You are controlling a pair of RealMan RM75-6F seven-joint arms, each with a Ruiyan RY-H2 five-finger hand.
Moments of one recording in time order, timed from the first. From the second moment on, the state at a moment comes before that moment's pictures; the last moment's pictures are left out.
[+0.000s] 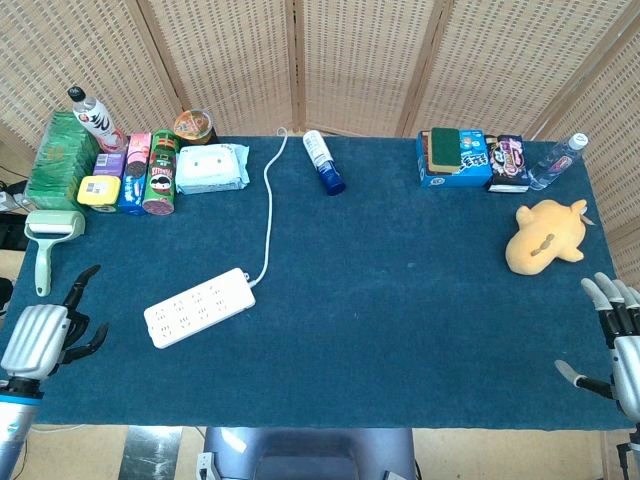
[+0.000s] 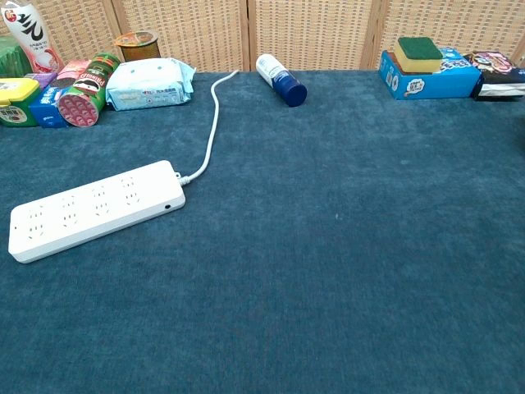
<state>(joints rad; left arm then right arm) -0.18 -1.08 -0.06 -1.83 1.48 1.36 -0.02 0.01 -0.89 0.07 -1.86 -1.56 1.58 0.04</state>
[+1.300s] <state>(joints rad) -0.63 -1.54 -0.24 -1.85 0.63 1.15 0.72 0.03 -0.89 0.07 -1.85 -1.53 1.53 0.05</state>
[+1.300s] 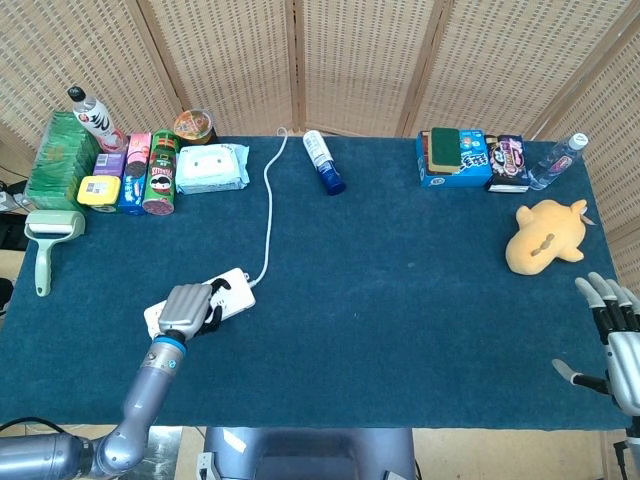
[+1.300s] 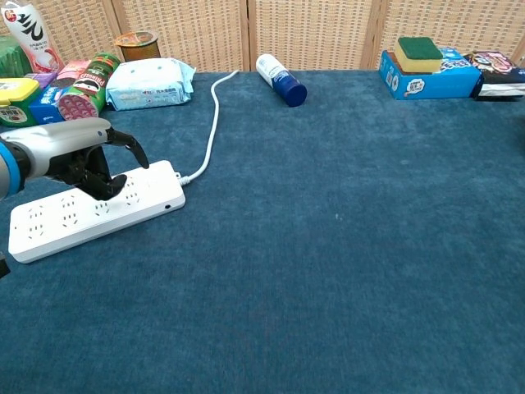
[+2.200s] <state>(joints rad) -0.70 -1.59 -0.20 -1.75 0.57 1.13 0.67 0.04 -0.89 0.07 -1.84 -1.53 1.53 0.07</state>
